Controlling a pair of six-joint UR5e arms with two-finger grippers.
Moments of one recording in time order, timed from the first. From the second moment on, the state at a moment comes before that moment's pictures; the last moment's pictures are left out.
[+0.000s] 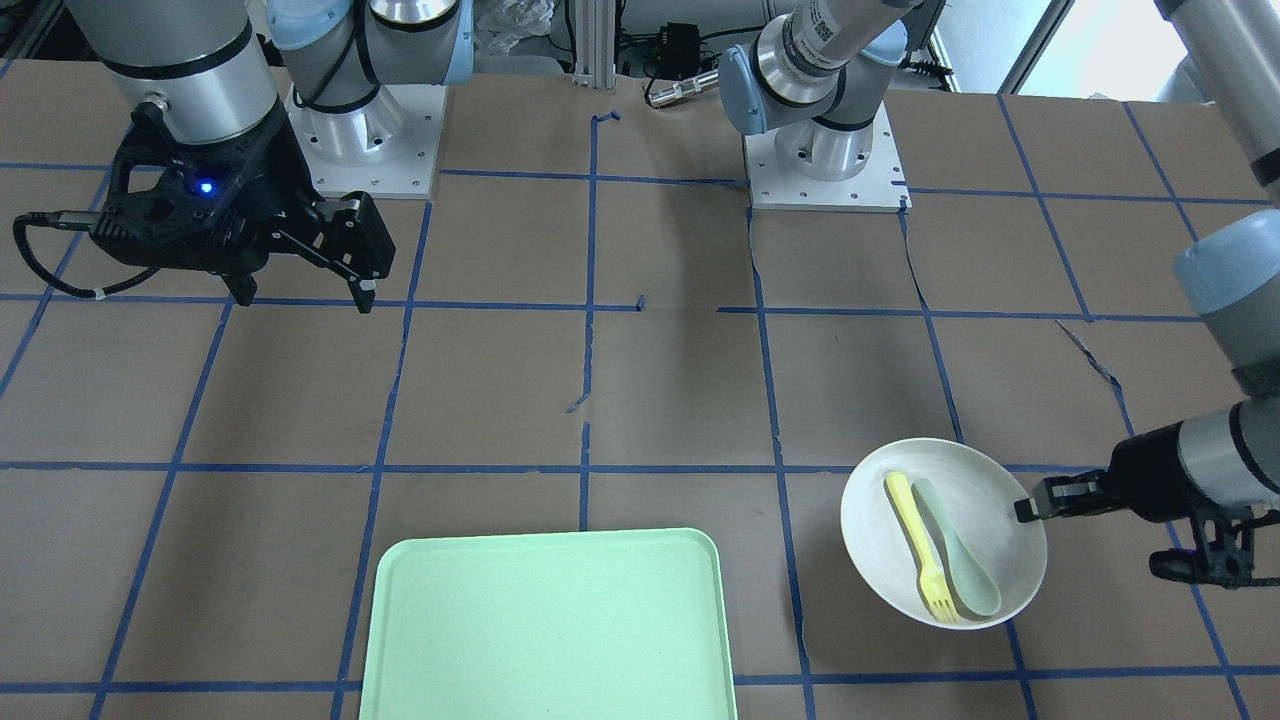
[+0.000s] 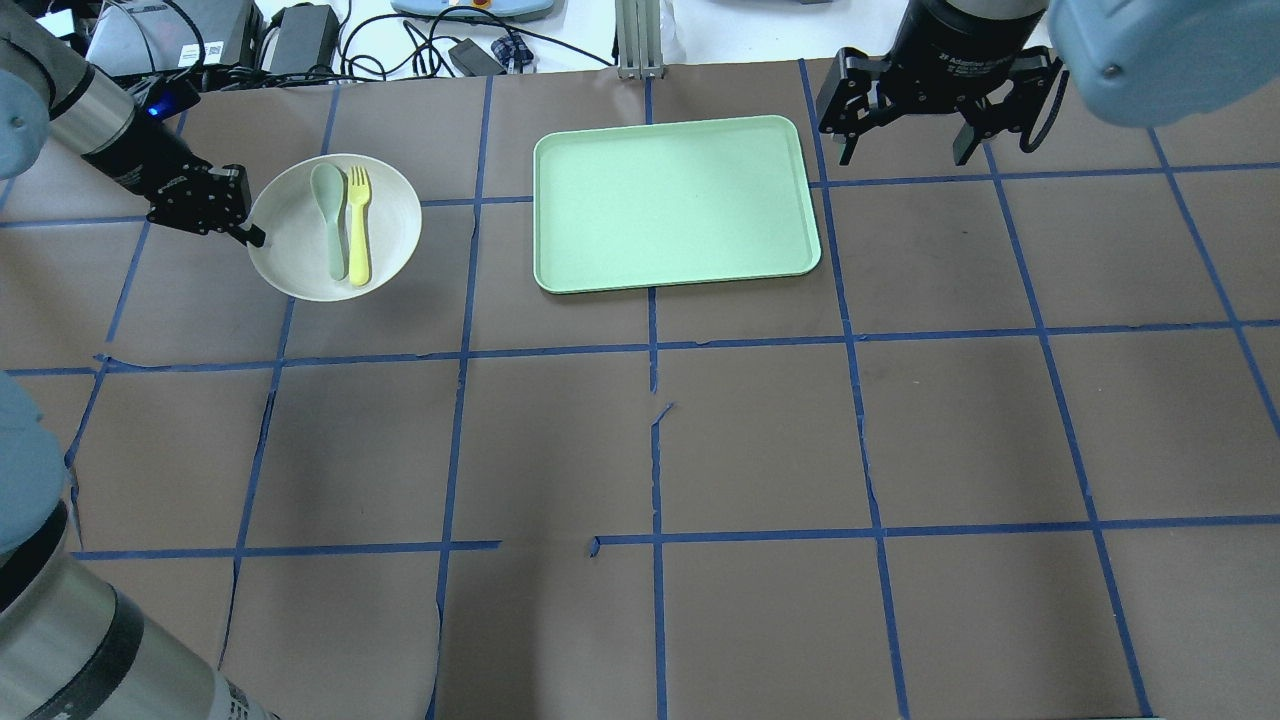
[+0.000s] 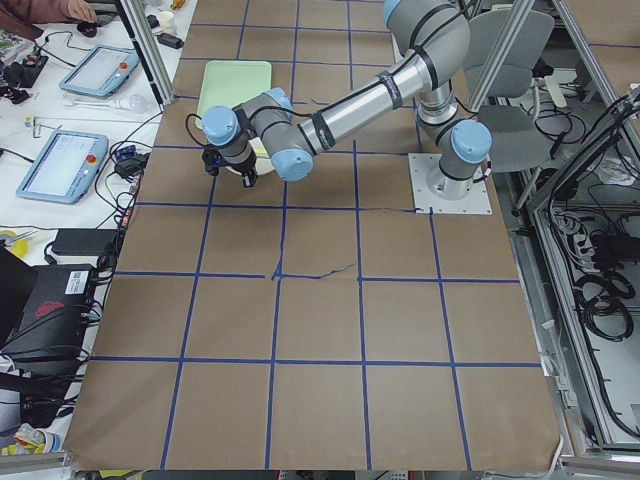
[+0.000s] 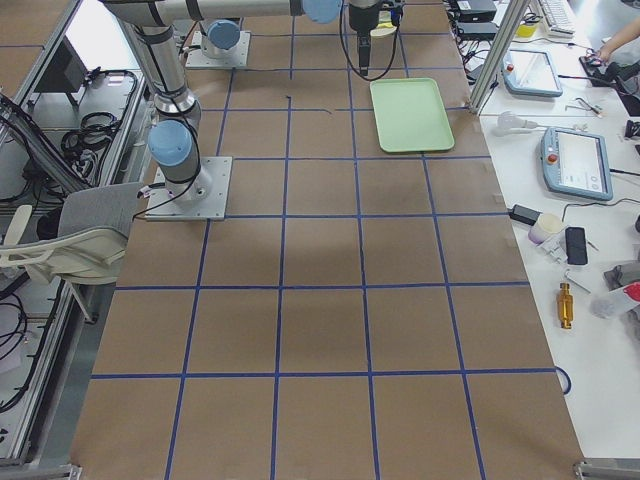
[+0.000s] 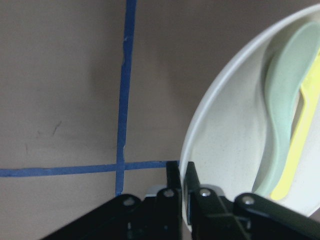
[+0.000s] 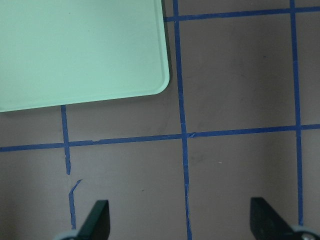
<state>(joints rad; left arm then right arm) -1.18 -2.11 -1.34 -1.46 1.33 0.34 1.63 -1.48 1.46 -1.66 -1.58 0.12</state>
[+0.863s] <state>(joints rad) -1.50 -2.38 -1.04 -1.35 1.12 -0.06 1.63 -1.48 1.46 -1.65 -1.58 0.12</state>
